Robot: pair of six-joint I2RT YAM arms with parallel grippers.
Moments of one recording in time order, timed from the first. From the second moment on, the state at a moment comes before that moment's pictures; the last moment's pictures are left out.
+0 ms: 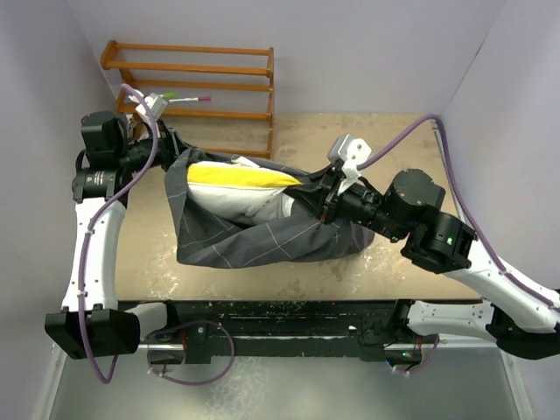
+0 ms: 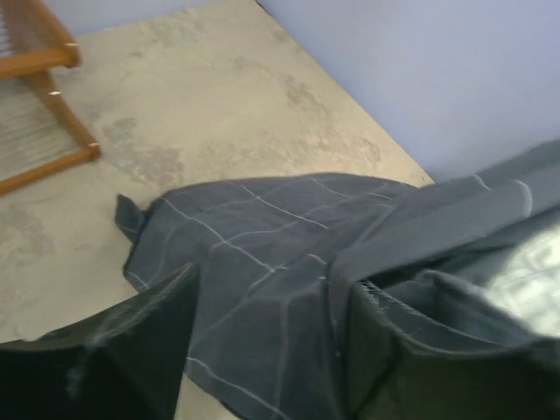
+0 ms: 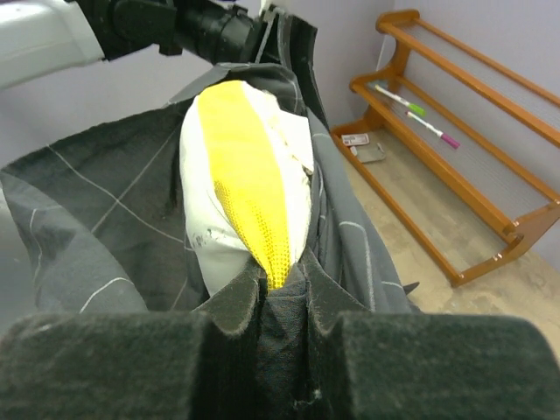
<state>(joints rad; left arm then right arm) 0.09 1.20 1.36 -0.52 1.04 -0.15 1.08 1.02 1.41 -0.32 0.04 -0.04</state>
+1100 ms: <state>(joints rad) 0.43 1.13 1.55 0.00 1.32 -0.50 1.08 1.01 1.53 -0.33 0.07 -0.06</state>
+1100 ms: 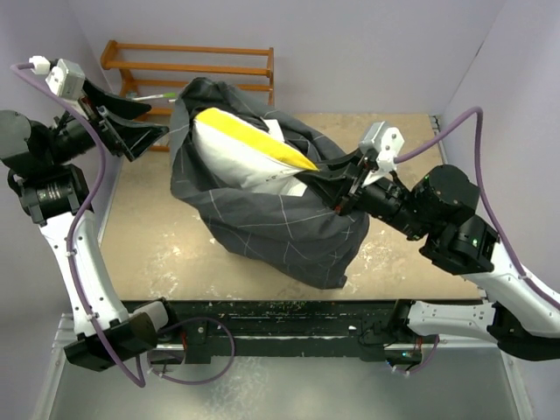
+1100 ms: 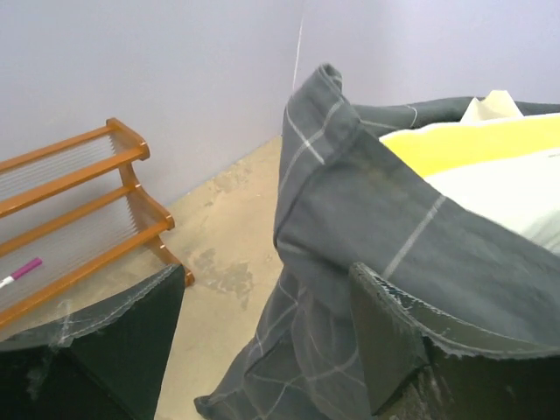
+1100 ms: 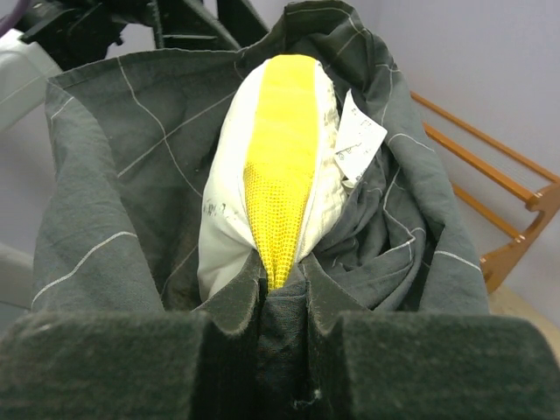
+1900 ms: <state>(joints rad) 0.23 0.99 1.09 -0.33 1.00 -0.10 1.05 0.97 1.43 -0.26 0.01 0.00</state>
